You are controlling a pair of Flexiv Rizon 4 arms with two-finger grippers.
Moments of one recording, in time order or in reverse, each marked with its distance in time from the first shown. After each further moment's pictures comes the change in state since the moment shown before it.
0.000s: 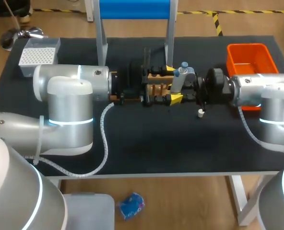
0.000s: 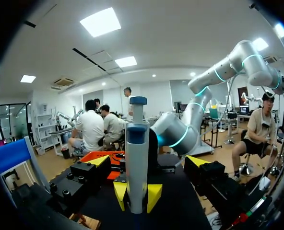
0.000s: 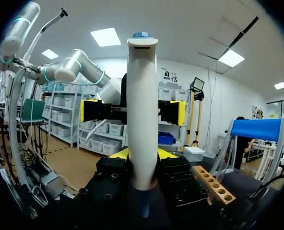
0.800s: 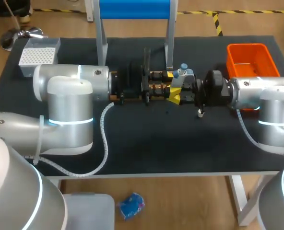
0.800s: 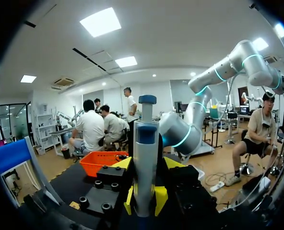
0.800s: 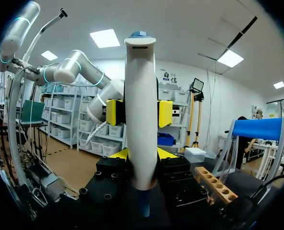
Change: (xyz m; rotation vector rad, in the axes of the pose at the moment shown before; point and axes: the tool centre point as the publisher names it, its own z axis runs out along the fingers) left arm -0.001 0.000 0.000 -0.001 -0.002 0.000; right arm 0.007 0.001 0.007 -0.012 -0.005 0.007
